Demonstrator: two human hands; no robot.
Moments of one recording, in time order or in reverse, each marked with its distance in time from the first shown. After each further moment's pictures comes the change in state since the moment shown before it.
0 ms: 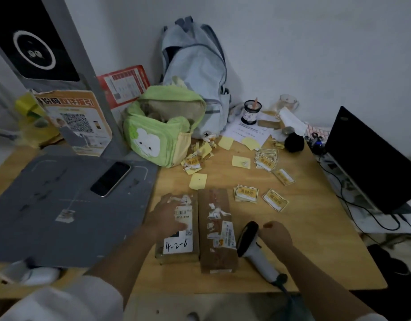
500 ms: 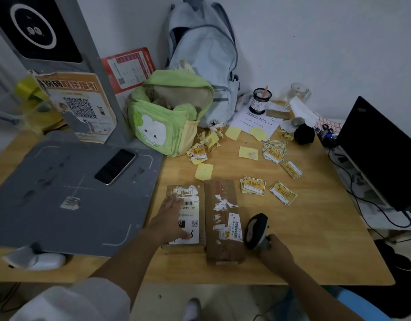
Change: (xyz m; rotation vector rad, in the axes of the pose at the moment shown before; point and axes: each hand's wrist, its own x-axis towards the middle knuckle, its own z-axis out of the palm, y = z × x) left_hand -0.010 -0.022 0.027 0.011 -0.100 -0.018; right_hand -0.018 0.041 0.041 -0.141 -0.111 -0.071
